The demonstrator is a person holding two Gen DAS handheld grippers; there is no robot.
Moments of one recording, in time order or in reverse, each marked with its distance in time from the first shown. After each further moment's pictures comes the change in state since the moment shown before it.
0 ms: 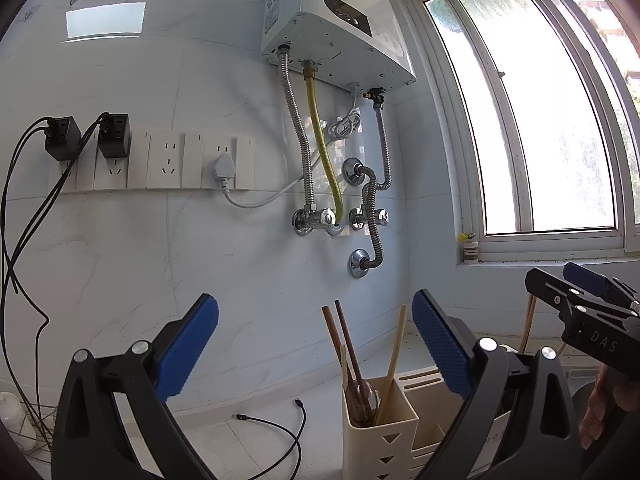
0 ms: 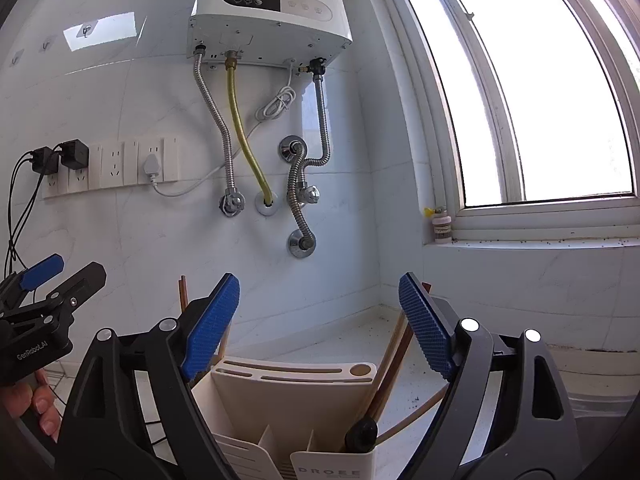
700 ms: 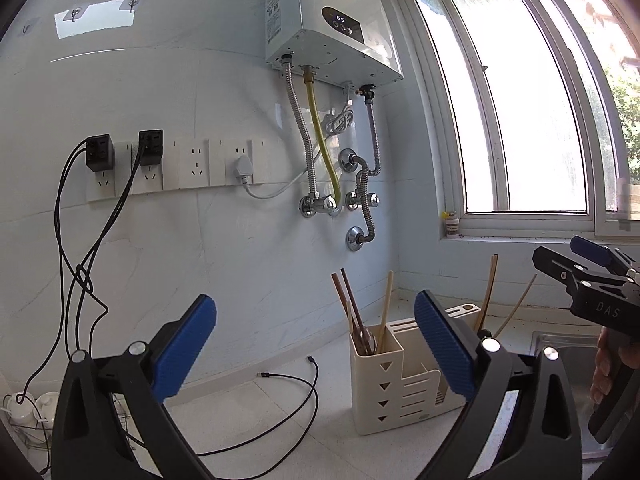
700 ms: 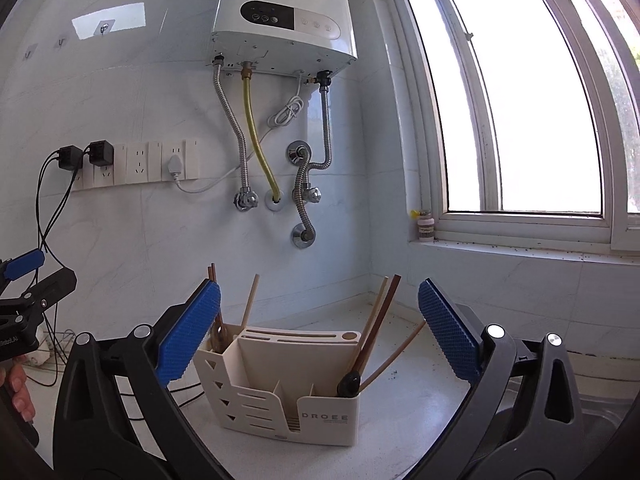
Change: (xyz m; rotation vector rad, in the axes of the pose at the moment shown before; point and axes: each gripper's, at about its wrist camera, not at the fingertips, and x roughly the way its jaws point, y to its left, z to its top) left arm -0.095 0.025 0.022 0.039 0.117 -0.046; right arm -0.090 0.023 0.021 -0.045 0.045 -0.038
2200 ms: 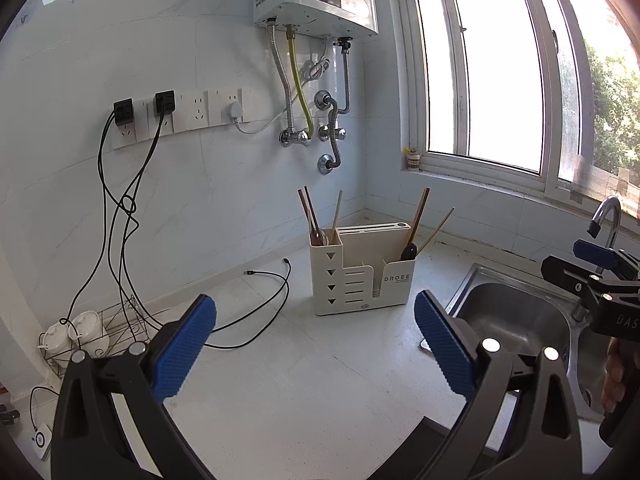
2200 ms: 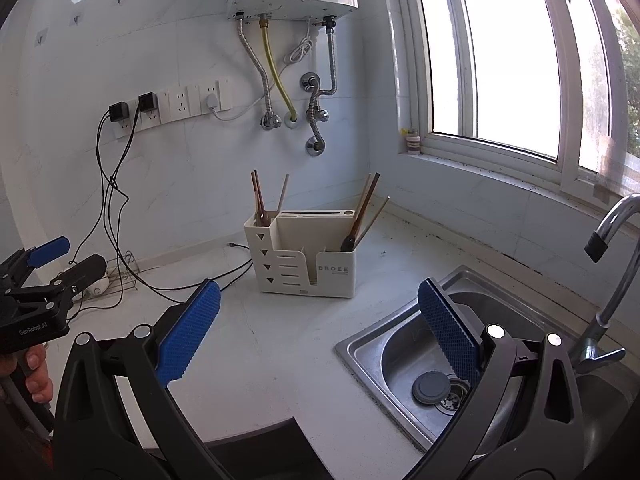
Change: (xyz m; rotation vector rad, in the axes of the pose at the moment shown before) left arm -0.142 -0.037 0.012 -0.030 0.306 -0.046; right arm -0.164 -0.006 0.017 0.012 0.355 0.038
